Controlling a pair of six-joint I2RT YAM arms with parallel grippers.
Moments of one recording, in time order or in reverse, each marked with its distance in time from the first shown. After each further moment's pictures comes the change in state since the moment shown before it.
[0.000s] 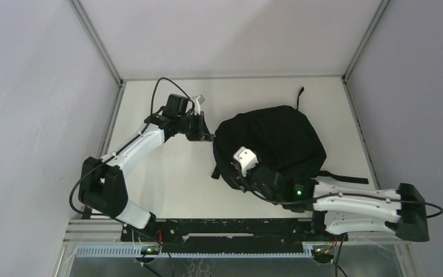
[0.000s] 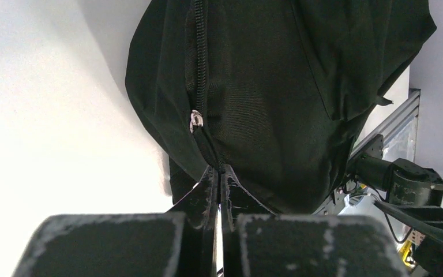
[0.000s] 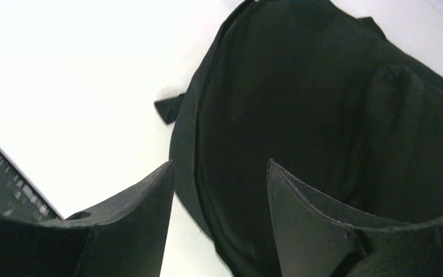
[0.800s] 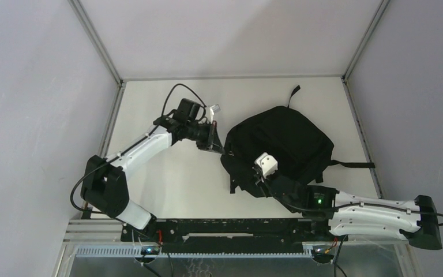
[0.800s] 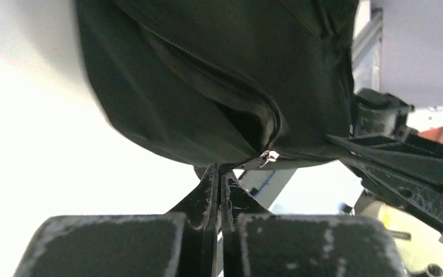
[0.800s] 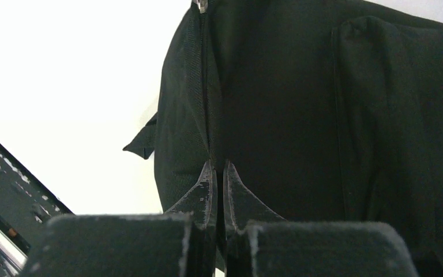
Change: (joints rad) left arm -0.114 0.015 0.008 -0.062 0.189 0.007; right arm -0.006 -0.199 -0.151 -0.052 0.035 0.086
